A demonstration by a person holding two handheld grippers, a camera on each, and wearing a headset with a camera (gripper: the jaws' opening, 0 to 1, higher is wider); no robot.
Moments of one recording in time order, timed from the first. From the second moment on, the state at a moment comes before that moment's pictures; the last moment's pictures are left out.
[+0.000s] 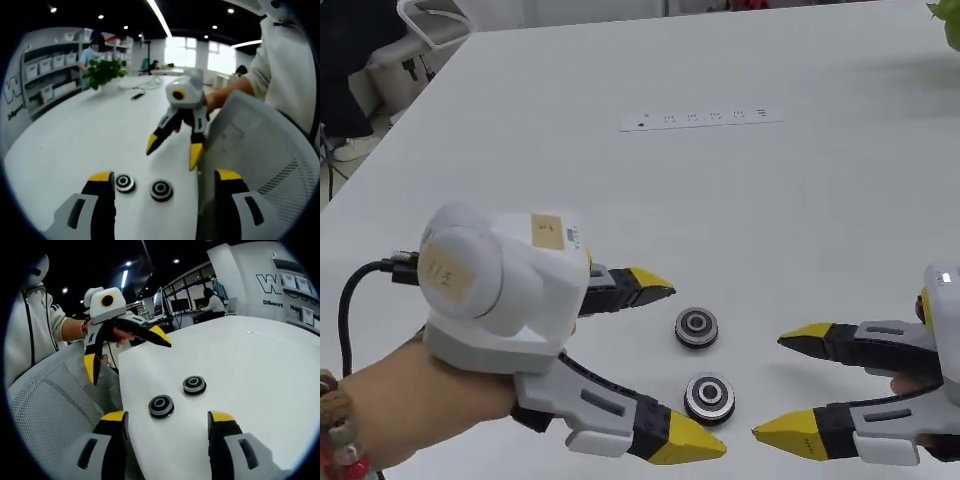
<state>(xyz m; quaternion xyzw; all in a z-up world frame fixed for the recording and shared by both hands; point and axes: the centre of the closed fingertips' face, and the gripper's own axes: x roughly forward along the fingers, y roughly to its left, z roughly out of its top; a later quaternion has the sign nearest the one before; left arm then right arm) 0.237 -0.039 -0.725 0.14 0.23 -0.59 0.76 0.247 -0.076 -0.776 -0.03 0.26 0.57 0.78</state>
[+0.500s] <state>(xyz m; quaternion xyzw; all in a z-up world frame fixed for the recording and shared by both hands) 0.242 -0.039 -0.746 0.15 0.24 -0.60 0.75 0.249 -0.075 -0.777 -0.05 0.25 0.58 0.77</state>
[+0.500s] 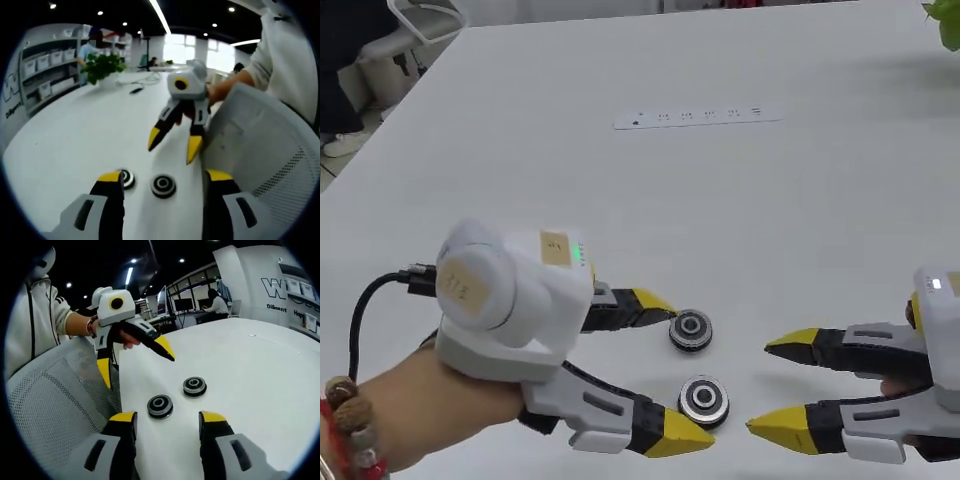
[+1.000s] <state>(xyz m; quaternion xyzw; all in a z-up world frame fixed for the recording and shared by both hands) 0.247 -0.046 -0.766 0.11 0.25 -0.61 0.75 0.241 -0.061 -0.783 -0.06 0.25 0.61 0.75</state>
